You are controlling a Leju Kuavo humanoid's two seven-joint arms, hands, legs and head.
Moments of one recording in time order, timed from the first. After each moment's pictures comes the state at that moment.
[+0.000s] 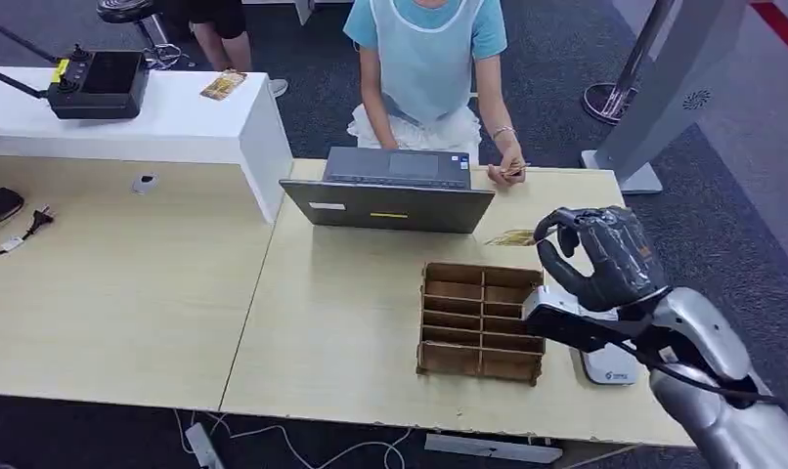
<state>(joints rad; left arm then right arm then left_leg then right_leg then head) -0.08 -0.25 1.23 -0.23 -1.20 0.18 0.10 -0.35 -0.55 0.44 -1.88 0.75 0.00 -0.05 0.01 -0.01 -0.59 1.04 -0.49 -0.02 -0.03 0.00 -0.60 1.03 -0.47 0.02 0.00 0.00</state>
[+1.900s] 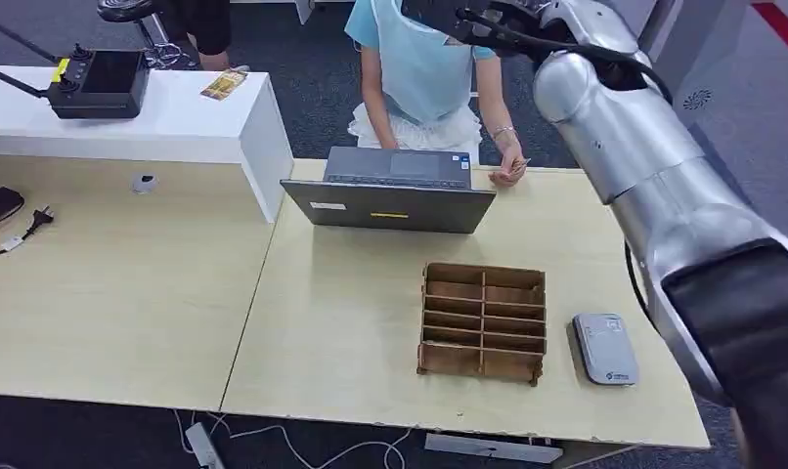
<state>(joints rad) -0.09 -0.23 1.18 -0.23 -1.29 0.14 0.11 -1.42 0.02 0.69 -0.70 0.80 0.17 0.25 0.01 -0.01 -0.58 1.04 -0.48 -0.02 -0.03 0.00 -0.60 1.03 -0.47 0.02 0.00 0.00</state>
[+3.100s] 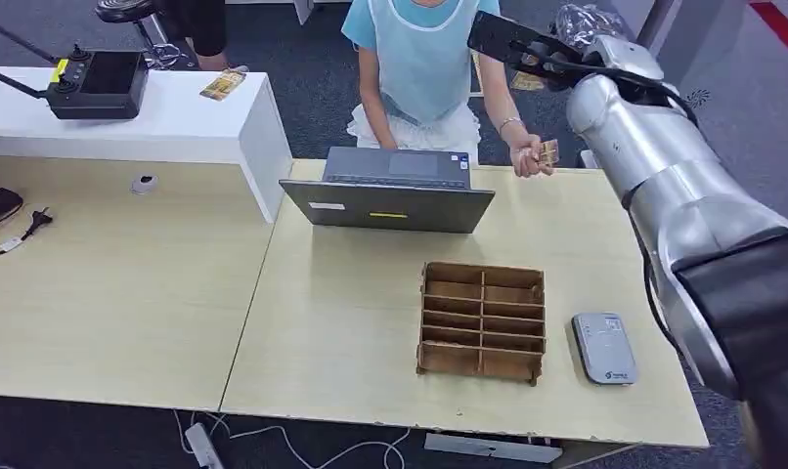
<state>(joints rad) -0.09 -0.23 1.14 -0.23 -1.30 0.13 0.10 -1.44 0.00 0.63 -0.40 0.89 0.13 0.25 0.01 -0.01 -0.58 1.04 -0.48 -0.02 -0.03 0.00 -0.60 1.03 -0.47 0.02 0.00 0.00</state>
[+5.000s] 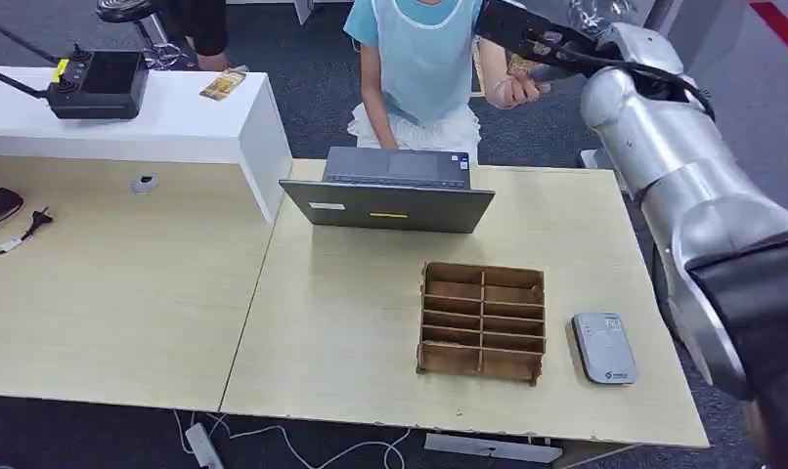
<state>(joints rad) -0.09 -0.22 1.14 -0.23 -1.29 0.13 0.11 -1.43 -0.04 0.57 -0.48 0.93 0.08 0.13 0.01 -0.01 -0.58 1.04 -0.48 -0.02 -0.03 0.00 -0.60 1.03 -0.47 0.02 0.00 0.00</state>
